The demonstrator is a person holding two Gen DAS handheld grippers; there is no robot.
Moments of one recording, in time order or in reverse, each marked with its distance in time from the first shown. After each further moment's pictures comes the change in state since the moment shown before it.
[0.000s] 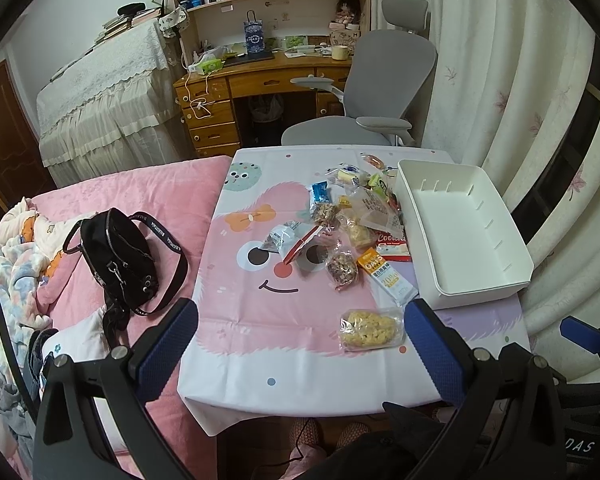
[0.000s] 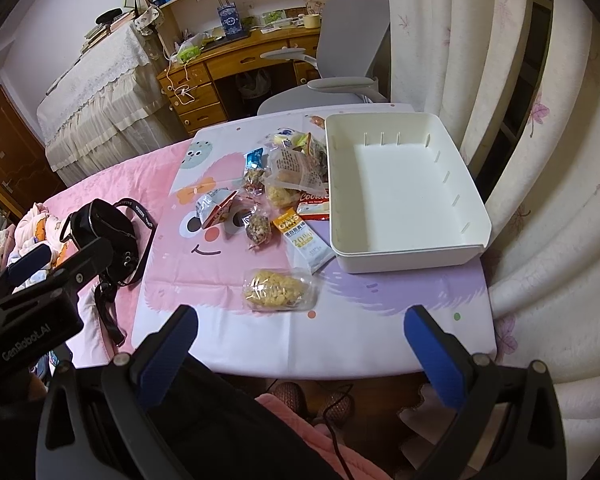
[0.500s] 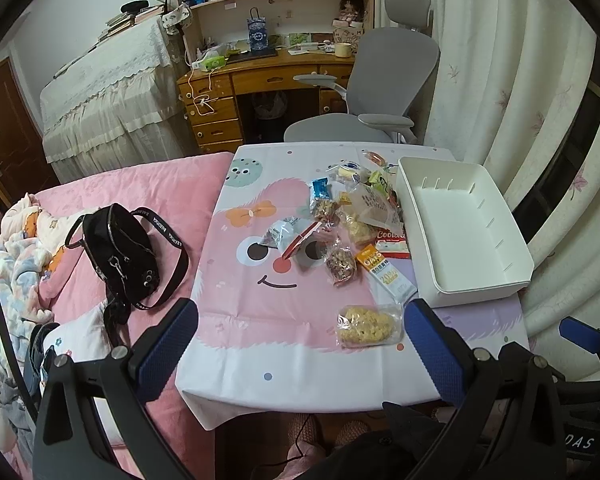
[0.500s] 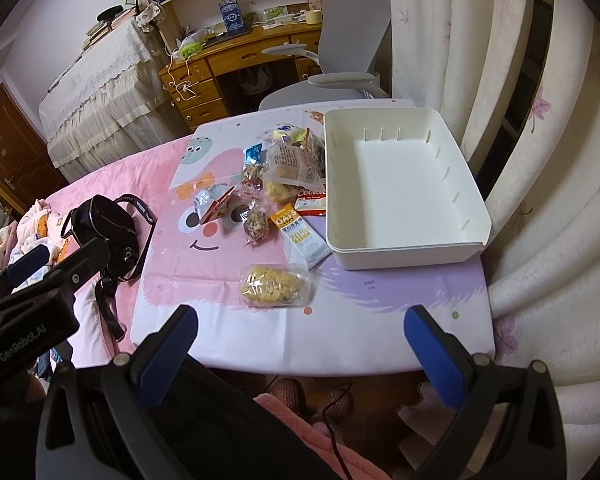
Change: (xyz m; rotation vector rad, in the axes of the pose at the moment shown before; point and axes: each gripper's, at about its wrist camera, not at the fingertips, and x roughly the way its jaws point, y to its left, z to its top) left arm -0.014 0.010 -0.012 -0.003 0.009 0.007; right arm 0.005 -0.008 -0.002 -0.002 0.017 0.003
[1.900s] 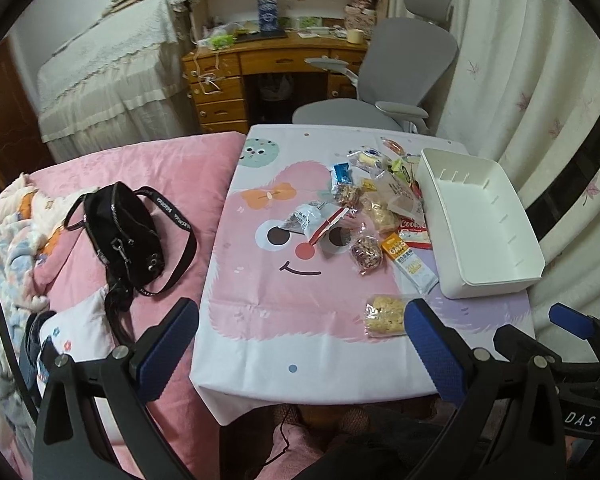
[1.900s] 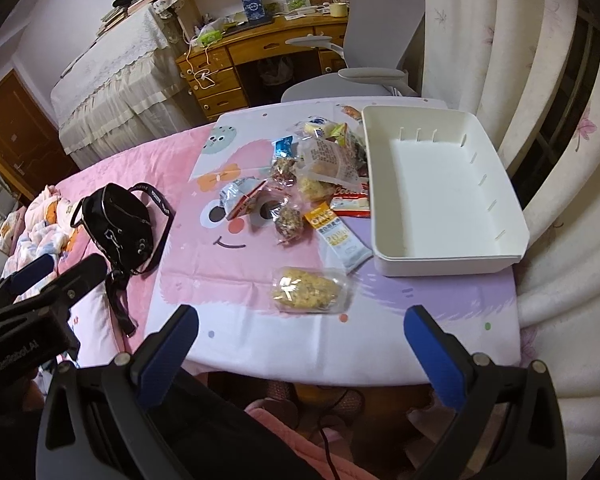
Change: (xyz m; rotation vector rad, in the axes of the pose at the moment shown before) left arm 0.029 0.050 0.009 -0.027 0.084 -0.029; right arm 0.027 0.047 0.013 -0.038 0.025 0.051
